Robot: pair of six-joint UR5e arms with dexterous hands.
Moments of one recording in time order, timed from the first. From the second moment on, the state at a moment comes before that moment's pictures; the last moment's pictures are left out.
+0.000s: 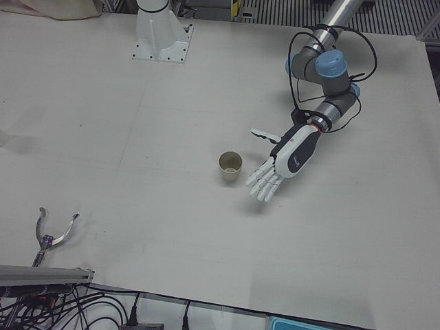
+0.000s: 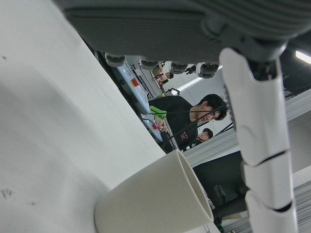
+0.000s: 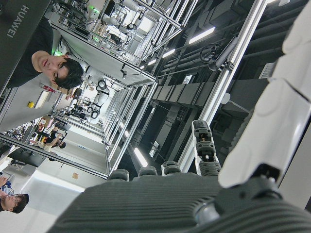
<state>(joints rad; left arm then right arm) -0.86 -1.49 -1.64 -0.35 1.41 0.68 1.77 -1.74 2.35 -3.53 -1.58 -0.40</state>
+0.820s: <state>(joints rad) -0.77 -1.60 -1.49 -0.43 1.31 0.68 1.75 -1.74 2.35 -3.54 -1.58 -0.43</state>
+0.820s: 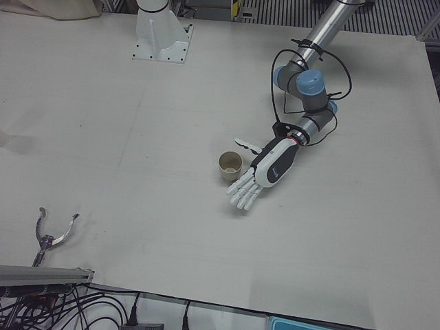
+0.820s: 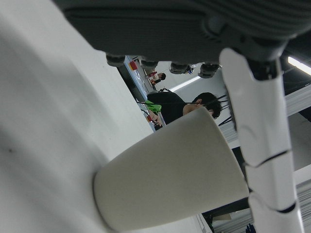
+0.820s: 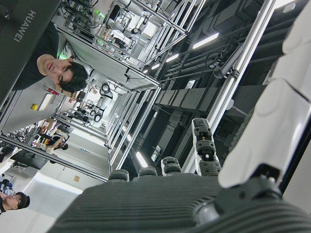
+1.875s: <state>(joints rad) -0.71 -1.68 -1.44 -0.43 1.29 0.68 1.73 -1.74 2.33 -3.53 -1.57 -0.45</state>
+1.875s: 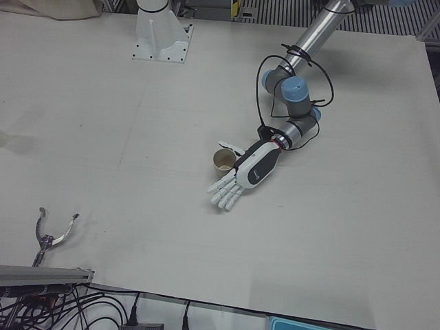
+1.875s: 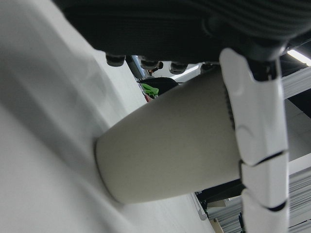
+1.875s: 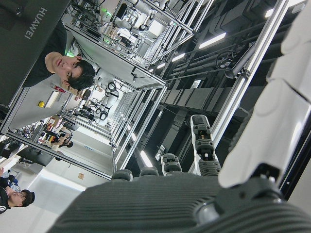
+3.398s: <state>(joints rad) -0.72 -1.64 -1.68 -0.20 1.29 0.62 1.72 -1.74 2.30 -3.53 -1.57 -0.47</state>
